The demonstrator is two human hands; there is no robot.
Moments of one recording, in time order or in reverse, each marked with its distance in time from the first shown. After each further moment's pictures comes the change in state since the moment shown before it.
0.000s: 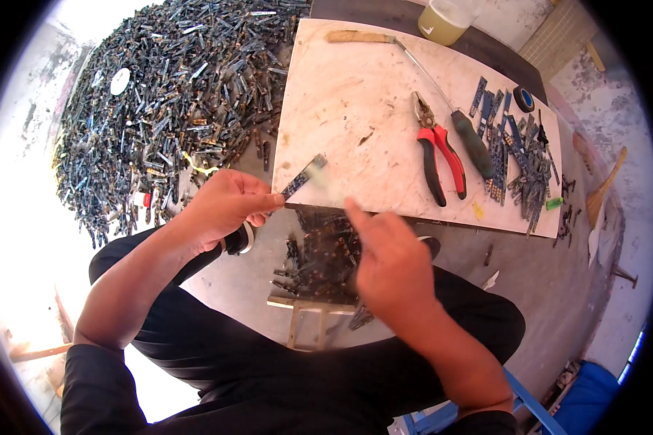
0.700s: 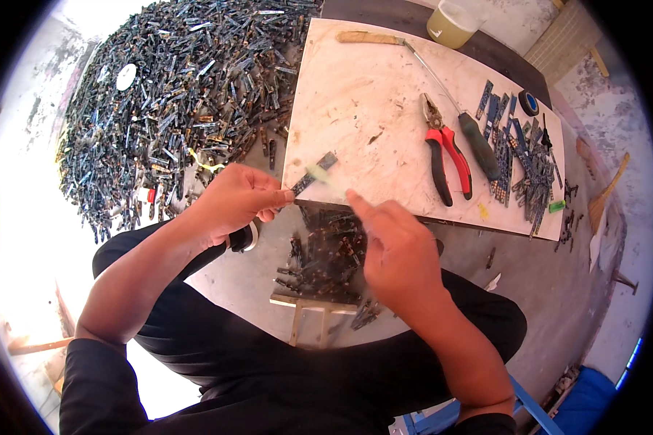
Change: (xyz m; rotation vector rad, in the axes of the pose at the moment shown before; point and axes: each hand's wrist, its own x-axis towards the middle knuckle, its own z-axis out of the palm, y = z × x) left_hand -0.001 0.003 0.001 0.041 0.025 0.001; right_hand 0.014 -0.002 -0.005 0.056 -0.073 0.017
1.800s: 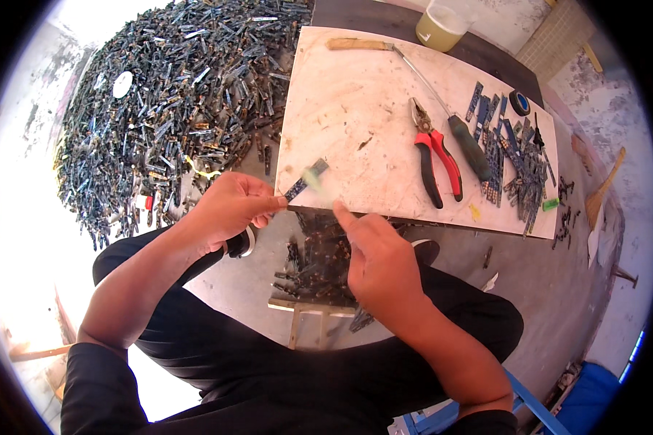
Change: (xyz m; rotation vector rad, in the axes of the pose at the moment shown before) left_hand 0.001 0.000 0.003 0.023 0.032 0.009; right_hand -0.010 -0.001 0.016 0.046 0.092 0.018
